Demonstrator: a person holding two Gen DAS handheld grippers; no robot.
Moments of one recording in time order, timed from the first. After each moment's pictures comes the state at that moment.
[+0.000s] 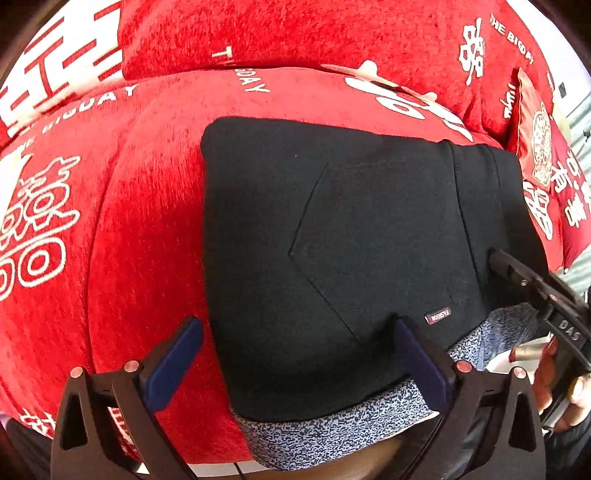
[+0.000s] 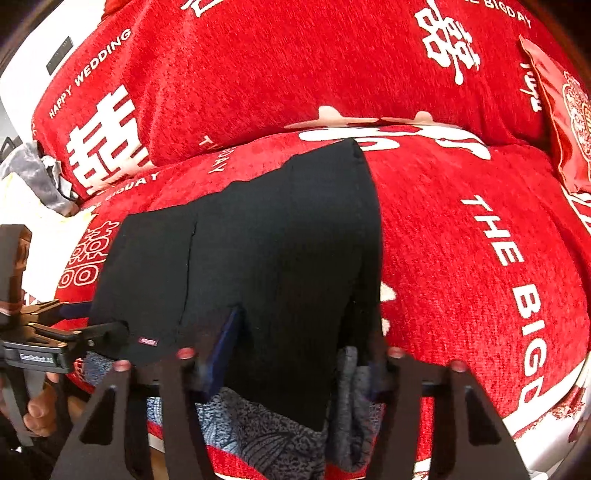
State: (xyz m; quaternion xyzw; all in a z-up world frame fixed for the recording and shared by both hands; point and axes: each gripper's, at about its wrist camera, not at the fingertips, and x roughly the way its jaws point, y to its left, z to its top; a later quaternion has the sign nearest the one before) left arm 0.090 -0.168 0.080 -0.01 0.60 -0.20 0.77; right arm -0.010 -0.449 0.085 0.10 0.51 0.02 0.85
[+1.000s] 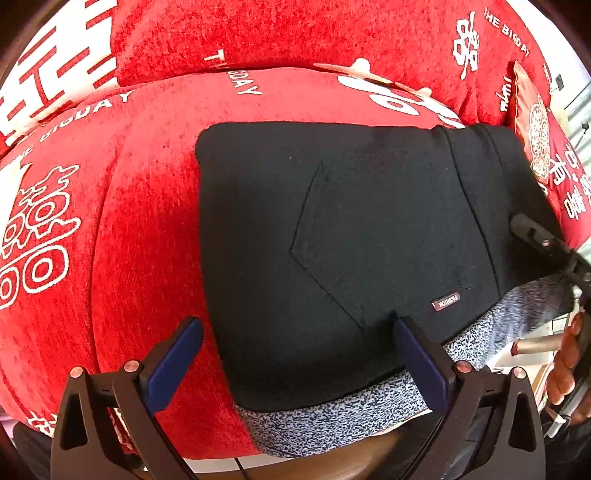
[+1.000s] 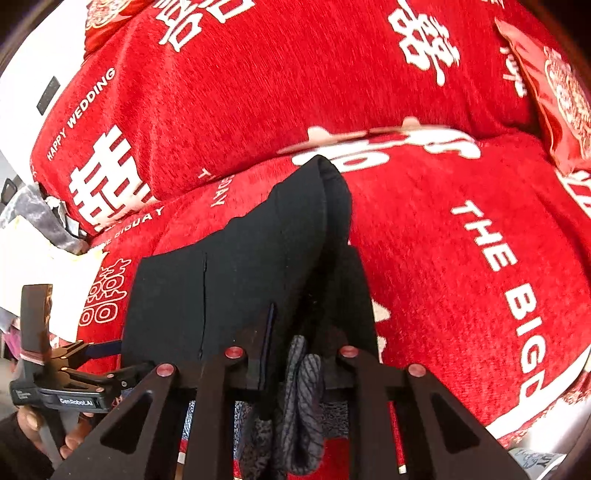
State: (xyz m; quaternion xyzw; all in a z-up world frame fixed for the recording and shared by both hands) left arm 0.087 -0.176 0.087 0.01 0.61 -0.21 0.77; right arm -0.001 -0.465 0.112 0.14 0.49 -0.02 0.86
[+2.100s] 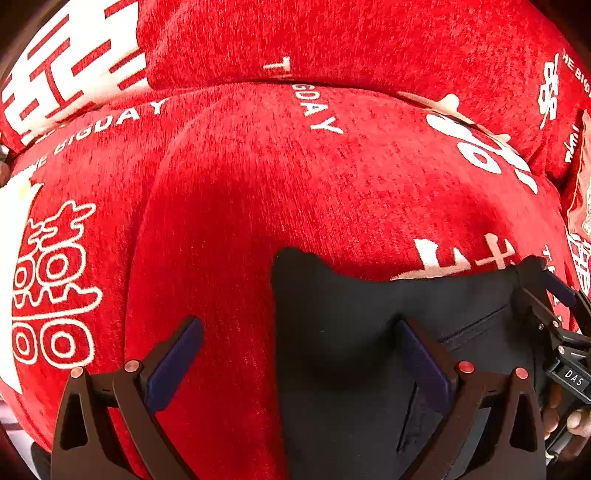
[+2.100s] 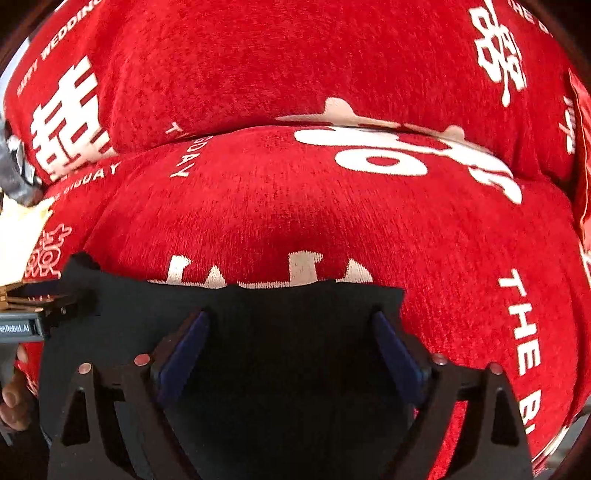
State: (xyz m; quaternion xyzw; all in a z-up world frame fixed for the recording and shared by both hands) left arm 0.198 -0.170 0.069 0.00 0.62 -0.11 0.78; right arm 0.100 -0.435 0.057 0.02 0.56 -0.01 0.83
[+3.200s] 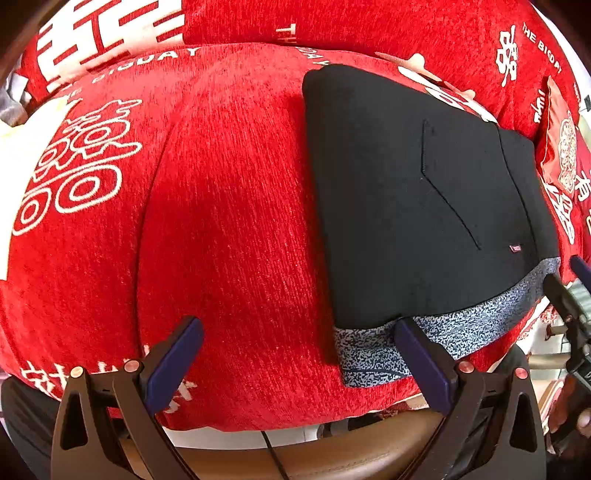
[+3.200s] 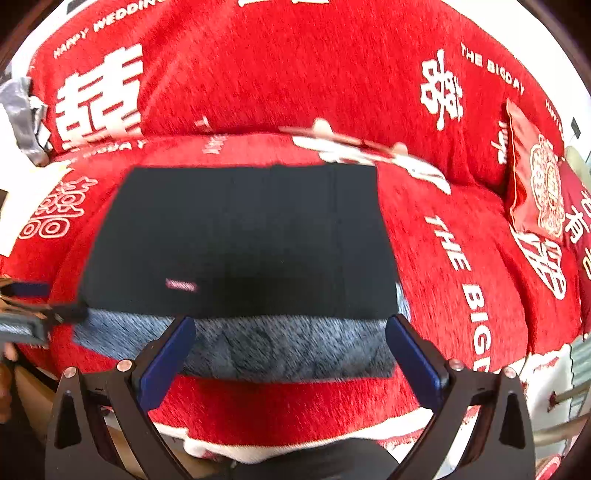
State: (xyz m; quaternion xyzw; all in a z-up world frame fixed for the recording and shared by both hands) left arm 0.055 -0.114 0.058 -0.01 0.62 -0.14 0.77; right arm -0.050 -0.377 0.103 -0.04 0.50 -0.07 0.86
